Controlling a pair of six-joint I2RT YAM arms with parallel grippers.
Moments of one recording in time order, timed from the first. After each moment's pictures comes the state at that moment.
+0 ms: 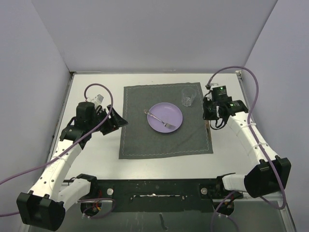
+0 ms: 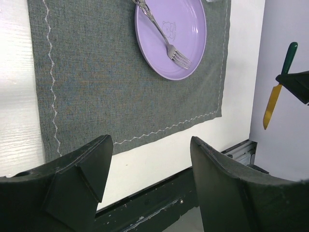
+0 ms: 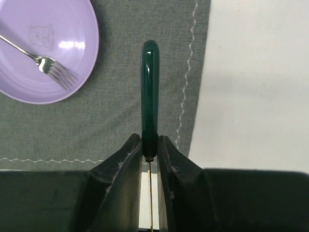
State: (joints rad) left arm -0.23 0.97 0.86 -0.56 0.37 -0.72; right arm 0.26 1.33 1.23 -0.86 0.11 0.15
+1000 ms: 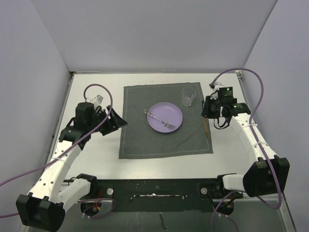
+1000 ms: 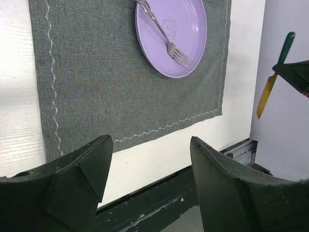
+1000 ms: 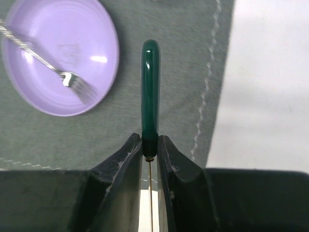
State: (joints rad) left arm -0.23 0.96 0.86 -0.58 0.37 -0.72; right arm 0.13 1.28 1.11 -0.67 -0.17 0.13
